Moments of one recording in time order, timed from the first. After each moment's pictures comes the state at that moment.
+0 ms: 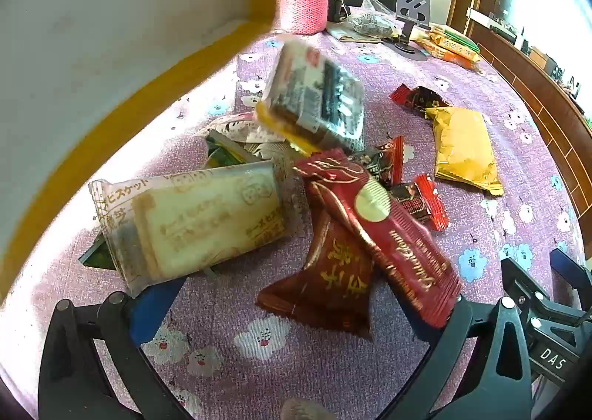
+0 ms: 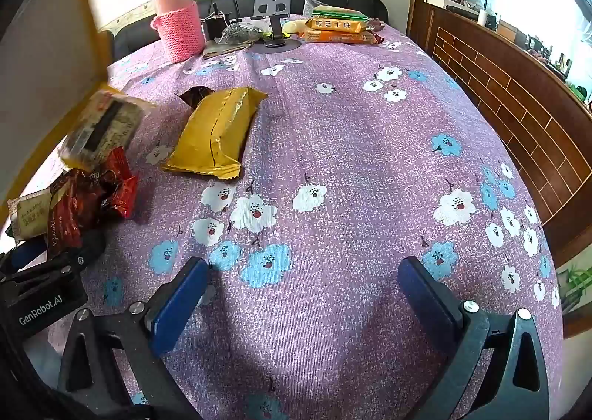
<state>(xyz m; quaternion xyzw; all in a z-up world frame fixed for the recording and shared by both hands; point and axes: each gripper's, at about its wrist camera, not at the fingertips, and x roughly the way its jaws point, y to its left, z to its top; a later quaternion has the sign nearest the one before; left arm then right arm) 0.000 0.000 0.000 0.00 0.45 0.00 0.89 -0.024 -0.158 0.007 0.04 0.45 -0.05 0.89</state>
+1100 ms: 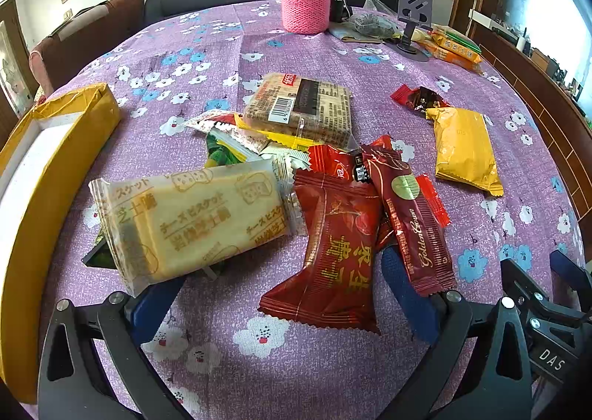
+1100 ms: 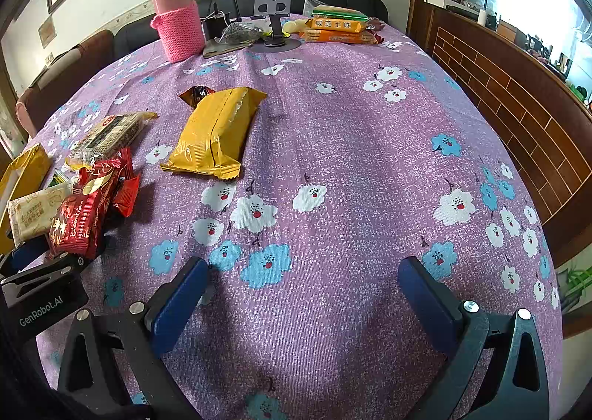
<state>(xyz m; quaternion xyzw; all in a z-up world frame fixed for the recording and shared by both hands) -0.001 -0.002 -0.001 0.00 0.45 0.00 0.89 -0.025 -0.154 0.009 0.04 0.46 -0.05 0.89</state>
